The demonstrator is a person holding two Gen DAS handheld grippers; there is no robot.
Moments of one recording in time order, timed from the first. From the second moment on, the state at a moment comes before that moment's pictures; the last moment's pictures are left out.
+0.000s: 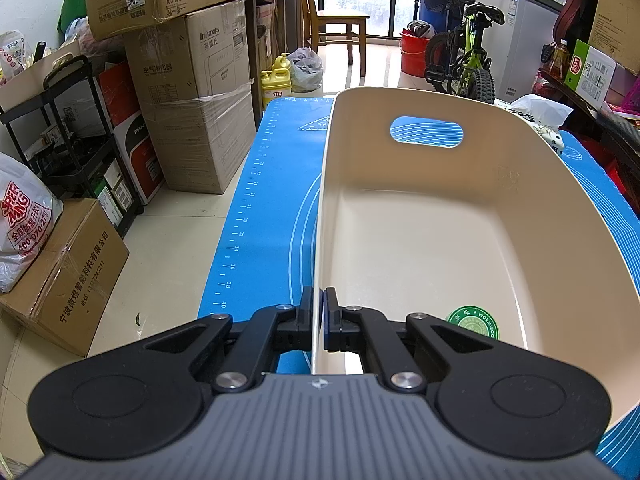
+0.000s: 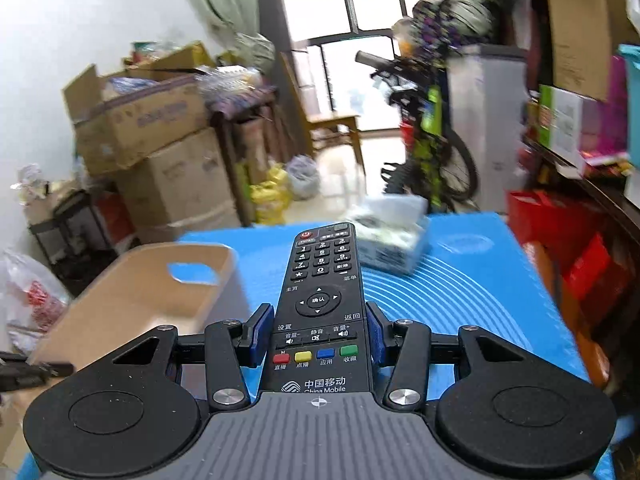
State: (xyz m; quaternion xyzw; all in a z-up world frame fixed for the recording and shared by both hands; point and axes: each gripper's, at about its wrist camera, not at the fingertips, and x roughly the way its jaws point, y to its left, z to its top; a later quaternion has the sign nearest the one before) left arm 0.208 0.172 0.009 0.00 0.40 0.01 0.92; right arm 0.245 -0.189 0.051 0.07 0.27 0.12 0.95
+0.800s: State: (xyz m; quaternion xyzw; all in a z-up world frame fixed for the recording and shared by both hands) left arm 0.208 0.173 0.009 0.00 0.40 0.01 0.92; right arm 0.267 -0.022 0.043 -0.05 0.30 0.24 0.92
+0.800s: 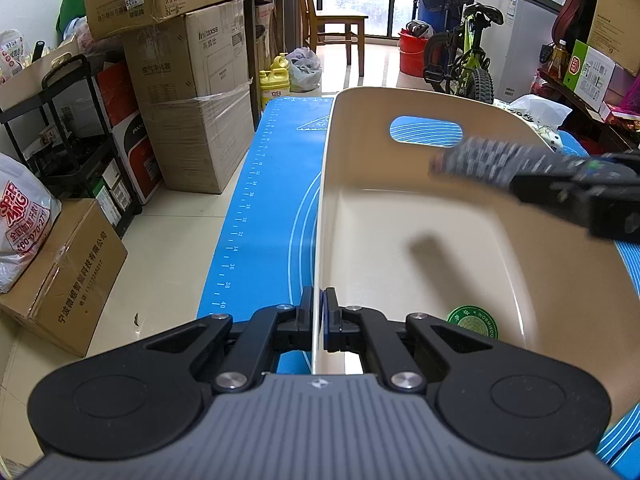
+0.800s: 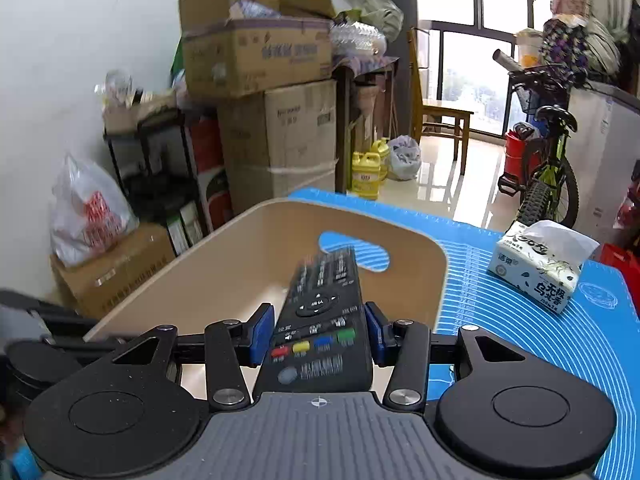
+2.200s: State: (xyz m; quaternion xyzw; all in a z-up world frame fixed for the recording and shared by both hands) left arm 0.209 0.171 0.007 0.01 0.39 0.01 0.92; right arm 0.274 -0.047 0.039 -0.05 0.33 0.22 0.91
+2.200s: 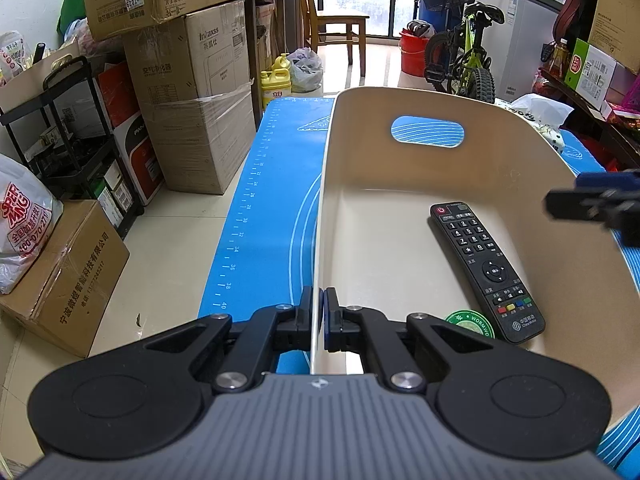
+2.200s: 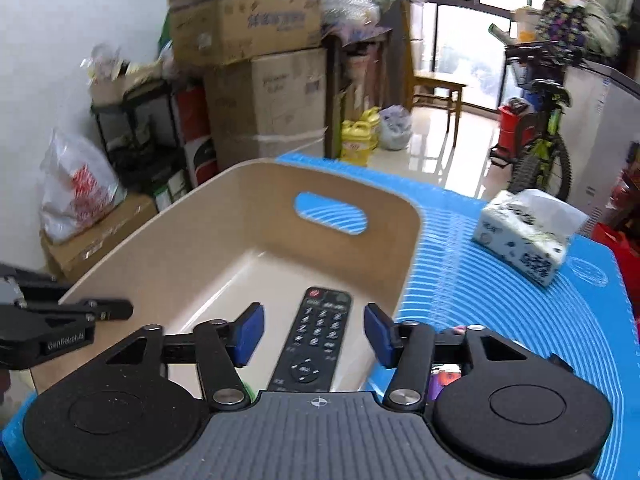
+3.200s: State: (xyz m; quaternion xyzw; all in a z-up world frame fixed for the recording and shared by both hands) left arm 0.209 0.172 0.008 0.01 0.40 0.01 0.92; right arm 0.260 -0.161 -0.009 -0.02 0.36 0.08 0.93
